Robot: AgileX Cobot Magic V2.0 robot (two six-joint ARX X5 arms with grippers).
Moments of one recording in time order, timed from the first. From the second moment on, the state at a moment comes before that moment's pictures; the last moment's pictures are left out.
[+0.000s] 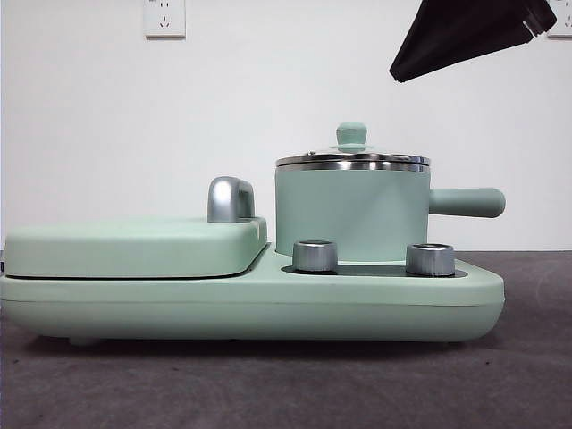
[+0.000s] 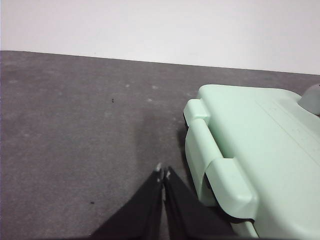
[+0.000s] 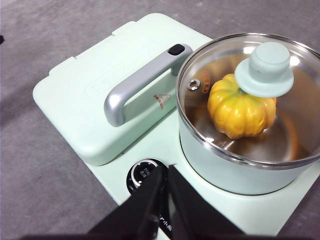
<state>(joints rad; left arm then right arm) -0.02 0.01 0.03 -0.14 0.11 -0.09 0.59 0.98 0.83 -0.39 -0.24 0.01</state>
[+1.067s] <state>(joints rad) -0.02 0.01 0.03 -0.14 0.11 -0.09 0.23 0.41 0.38 -0.26 -0.11 -0.06</state>
